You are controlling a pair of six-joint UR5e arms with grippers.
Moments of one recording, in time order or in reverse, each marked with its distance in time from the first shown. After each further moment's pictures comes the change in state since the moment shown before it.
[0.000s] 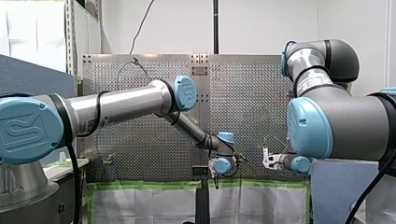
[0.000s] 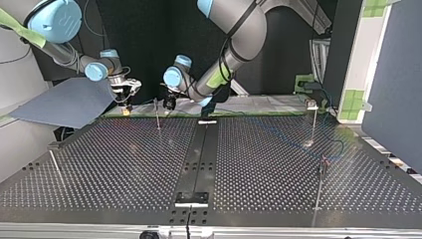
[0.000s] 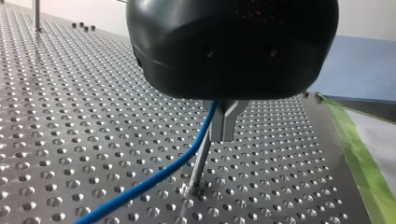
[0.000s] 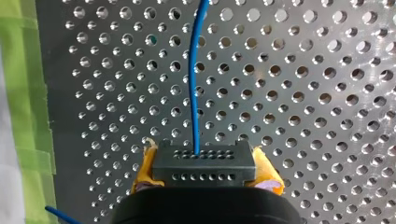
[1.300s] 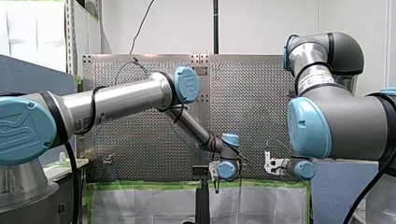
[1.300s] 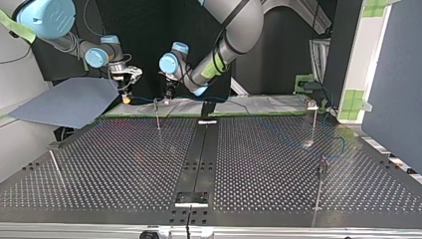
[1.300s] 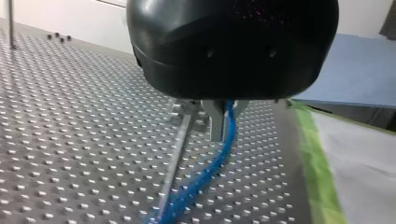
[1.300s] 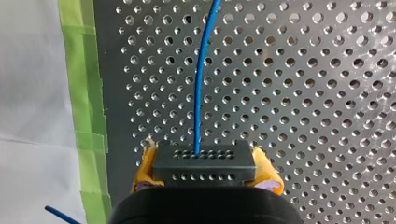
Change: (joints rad) left arm -0.065 0.038 -0.122 0.035 -0.110 0.050; right arm -0.018 -0.052 0.190 -0.098 0.009 0.018
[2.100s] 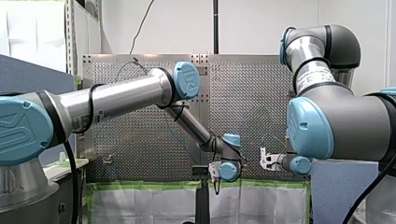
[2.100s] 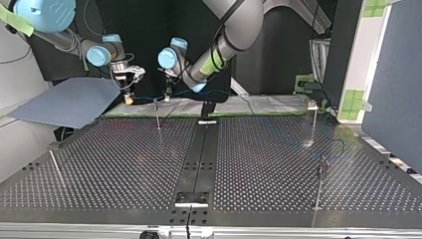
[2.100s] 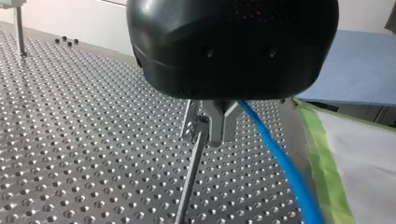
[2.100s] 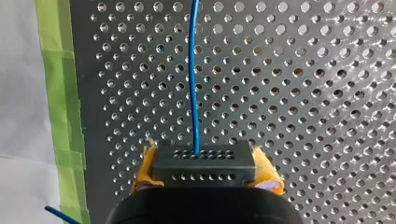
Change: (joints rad) left arm -0.019 0.047 -0.071 0.052 -0.052 0.000; right arm 0.034 -0.057 0.048 -0.018 0.013 -0.007
